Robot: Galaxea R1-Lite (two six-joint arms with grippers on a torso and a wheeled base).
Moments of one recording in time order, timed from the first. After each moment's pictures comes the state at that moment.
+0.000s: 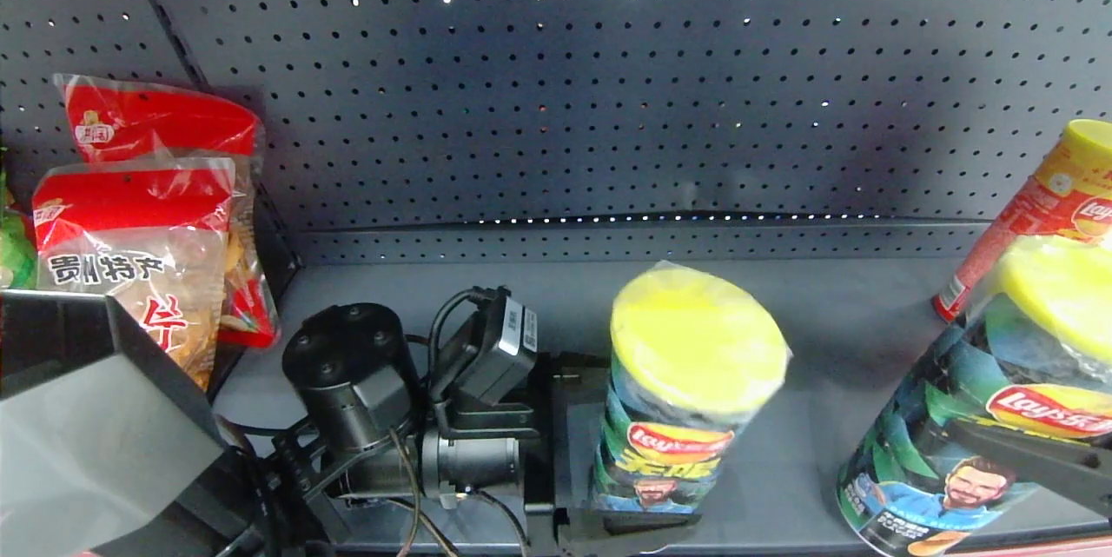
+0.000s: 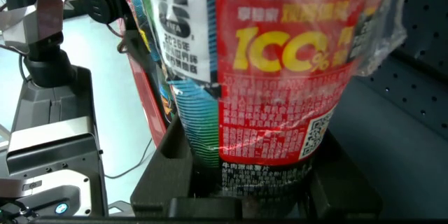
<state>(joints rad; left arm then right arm) -0.75 1.97 -0.50 -1.54 -0.81 -0.06 0.08 1.08 -0.29 -0.77 1.03 -0.17</state>
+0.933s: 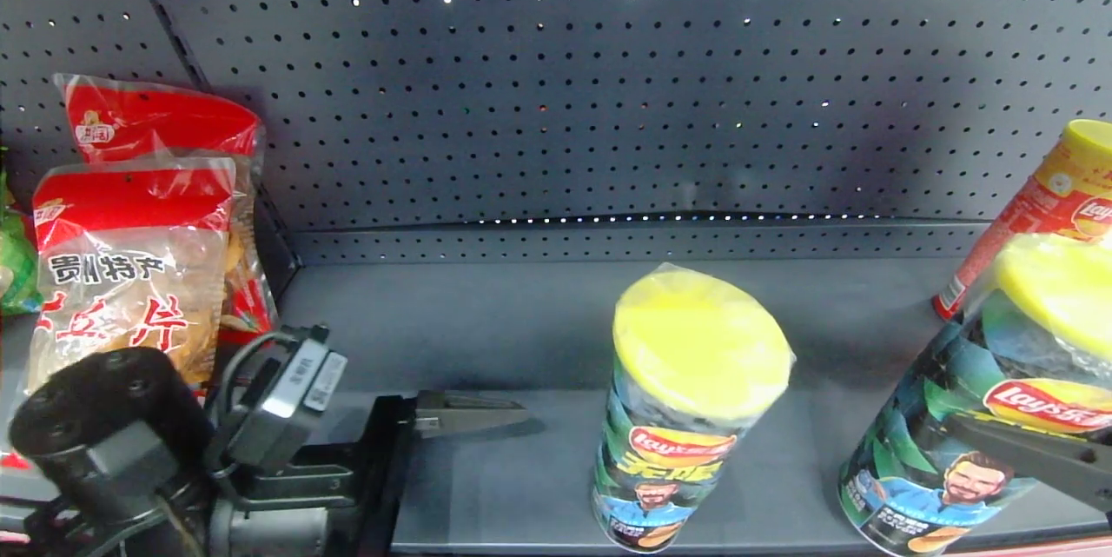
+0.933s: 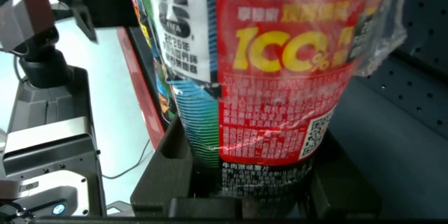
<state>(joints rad) -0.57 1.67 -0.14 -1.55 -0.92 -0.05 0.07 1.08 -0.29 -0.77 1.02 -0.17</state>
